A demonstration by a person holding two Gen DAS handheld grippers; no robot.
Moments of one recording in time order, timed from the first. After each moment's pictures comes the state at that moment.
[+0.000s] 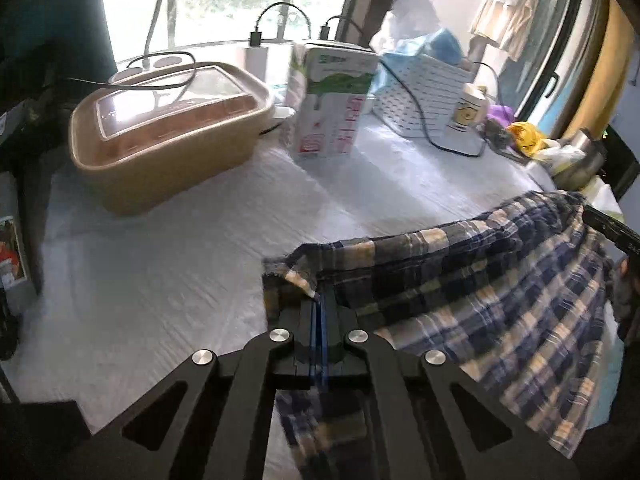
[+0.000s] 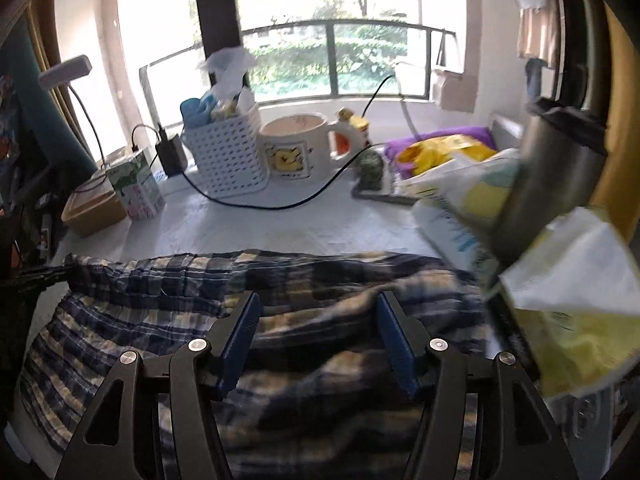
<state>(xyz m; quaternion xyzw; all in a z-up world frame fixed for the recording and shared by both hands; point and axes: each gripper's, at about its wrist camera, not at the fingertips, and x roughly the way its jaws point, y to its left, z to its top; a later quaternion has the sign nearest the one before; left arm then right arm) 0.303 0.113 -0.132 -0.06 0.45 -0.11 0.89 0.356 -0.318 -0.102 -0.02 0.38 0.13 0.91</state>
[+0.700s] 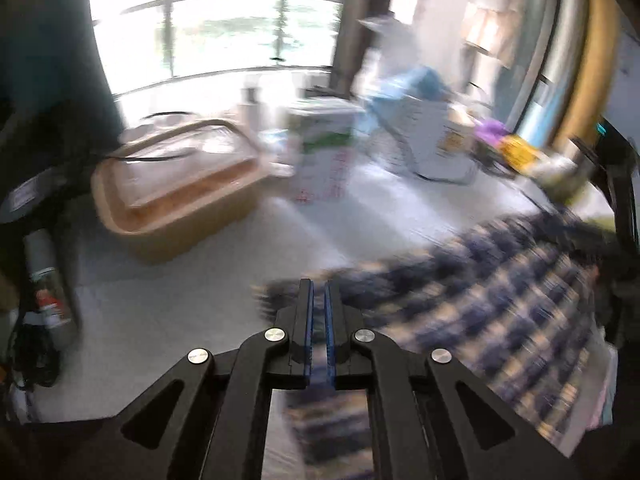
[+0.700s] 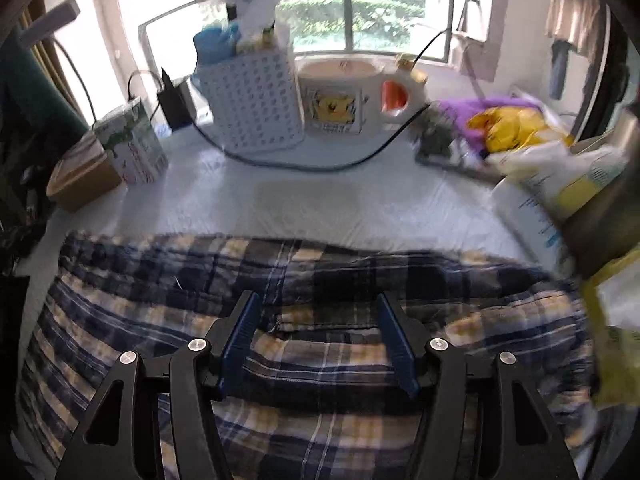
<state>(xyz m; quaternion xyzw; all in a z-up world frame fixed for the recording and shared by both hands) 0.289 0.101 -0.098 -0.03 0.42 -0.13 0.90 0.390 -0.251 -0.126 -0.05 0.45 0.13 0.88</state>
